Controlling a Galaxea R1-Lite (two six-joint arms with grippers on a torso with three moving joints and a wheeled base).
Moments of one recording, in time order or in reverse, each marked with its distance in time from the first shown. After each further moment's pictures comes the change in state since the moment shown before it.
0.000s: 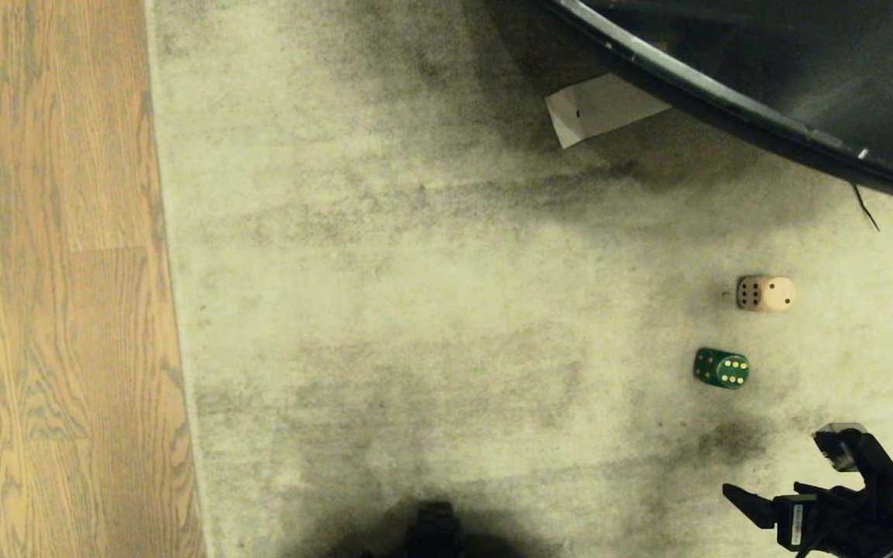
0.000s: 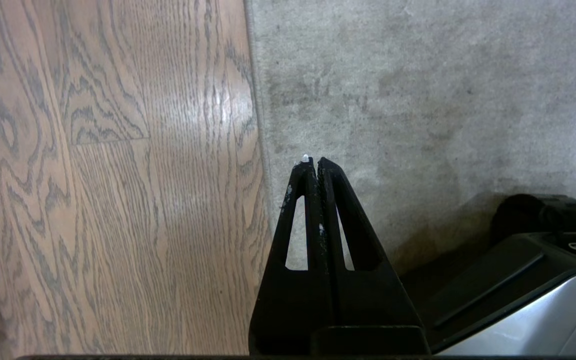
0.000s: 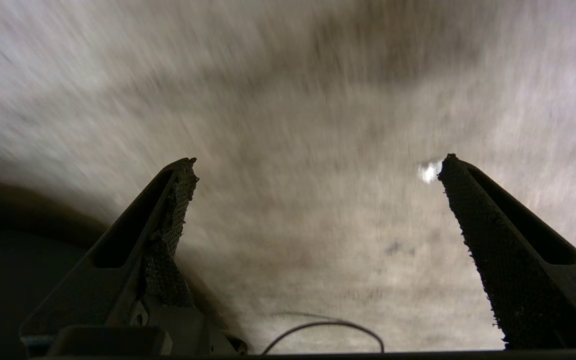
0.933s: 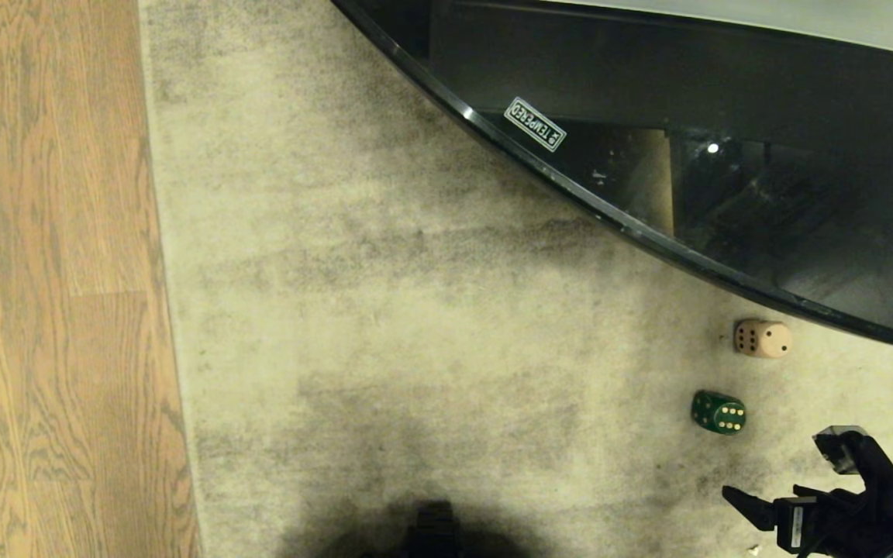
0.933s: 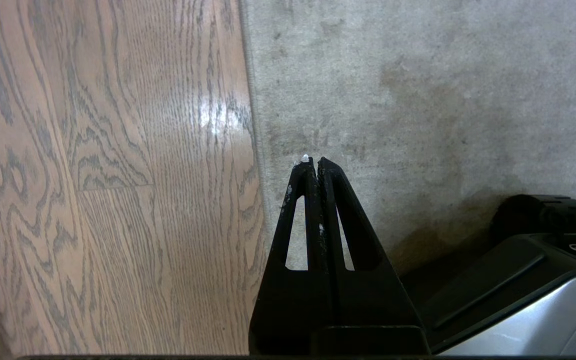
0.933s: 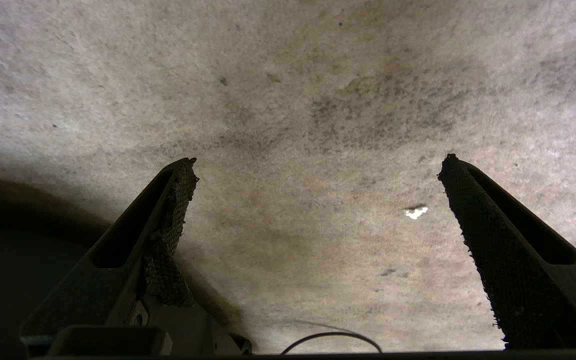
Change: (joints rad) left arm 0.000 0.000 0.000 -0.001 0.000 -0.001; right arm 0.000 0.006 0.007 -0.001 0.001 0.000
